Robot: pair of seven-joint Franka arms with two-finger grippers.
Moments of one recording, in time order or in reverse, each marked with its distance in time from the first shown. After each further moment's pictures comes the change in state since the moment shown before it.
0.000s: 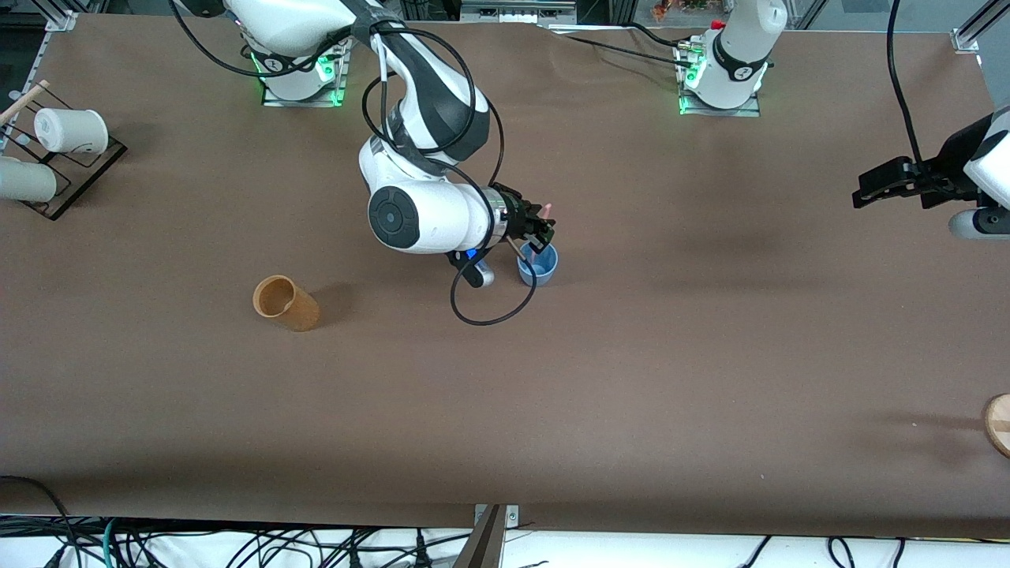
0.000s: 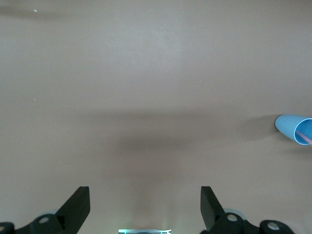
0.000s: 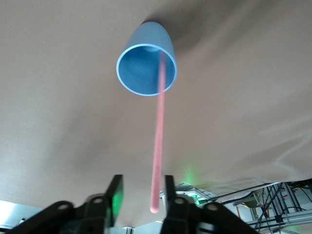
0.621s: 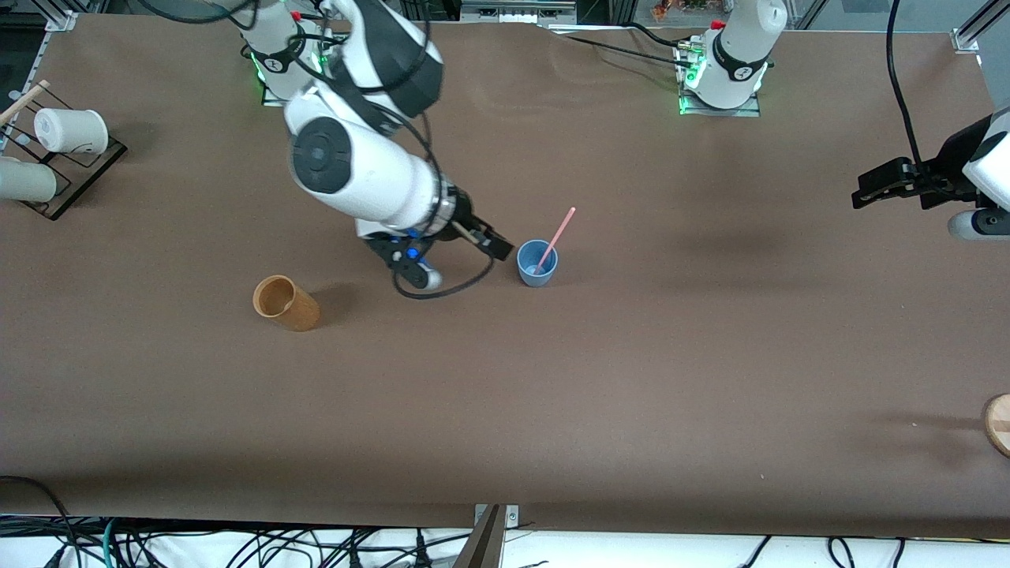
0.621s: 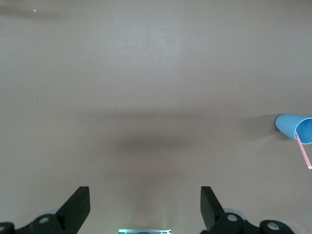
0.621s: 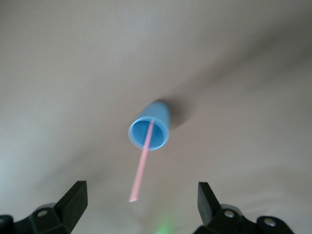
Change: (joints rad) left arm -0.001 0.001 -0.001 0.000 0.000 0.000 0.001; right arm -0.125 -0.217 -0.007 -0.094 -0.288 -0.079 -0.289
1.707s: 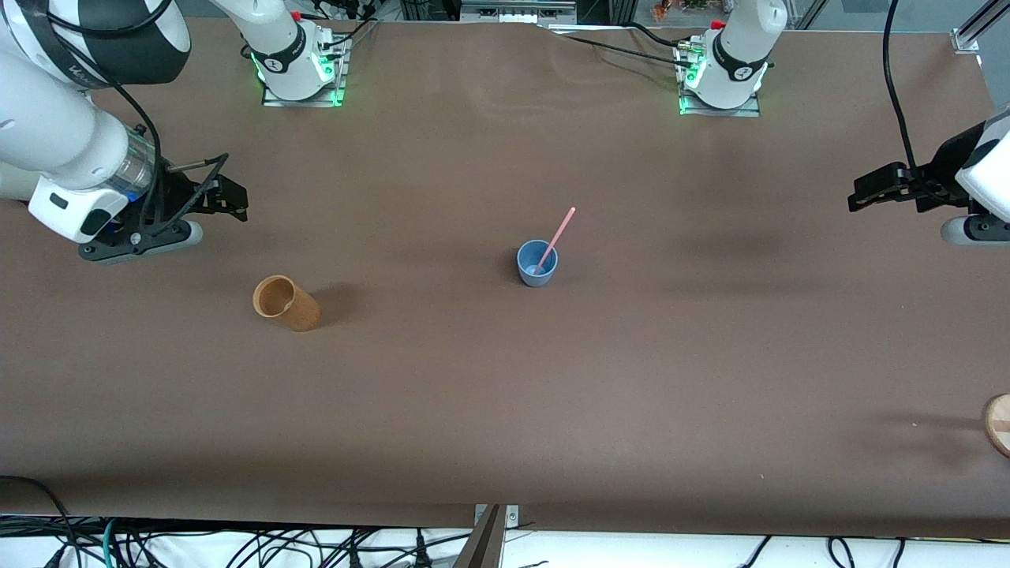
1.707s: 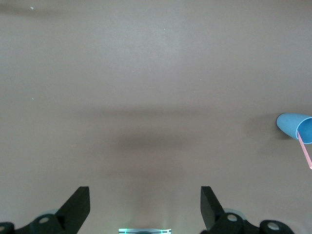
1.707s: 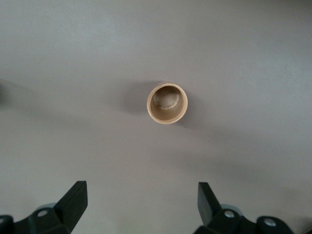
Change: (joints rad) left arm 0.000 0.011 -0.001 0.000 0.000 0.000 0.000; right arm -0.346 -0.383 -0.044 -0.363 -0.332 -0.136 -1.130
